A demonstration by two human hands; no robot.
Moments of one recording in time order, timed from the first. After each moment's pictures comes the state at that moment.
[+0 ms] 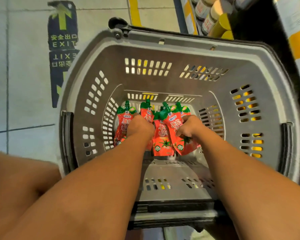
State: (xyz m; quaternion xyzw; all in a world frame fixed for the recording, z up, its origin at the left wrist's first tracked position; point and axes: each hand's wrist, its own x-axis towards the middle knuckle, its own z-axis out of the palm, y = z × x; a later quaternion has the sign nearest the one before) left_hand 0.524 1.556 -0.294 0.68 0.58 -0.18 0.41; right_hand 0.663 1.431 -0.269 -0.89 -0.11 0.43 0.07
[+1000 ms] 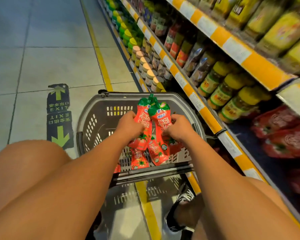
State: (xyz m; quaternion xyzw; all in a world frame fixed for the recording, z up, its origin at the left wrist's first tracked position) left_hand 0.495 1.530 -0.058 0.76 0.35 0.04 0.54; right_hand 0.598 1.363 -0.022 -0.91 -0.14 0.23 0.33
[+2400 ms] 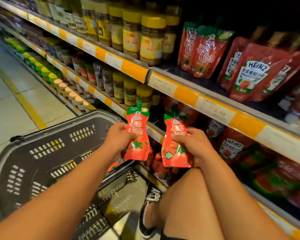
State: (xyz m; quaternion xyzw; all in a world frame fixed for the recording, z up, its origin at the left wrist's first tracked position) left_hand 0.558 1.323 0.017 0.74 0.19 -0.01 0.65; right_hand 0.559 1.067 0.046 -0.77 0.12 0.09 0.62
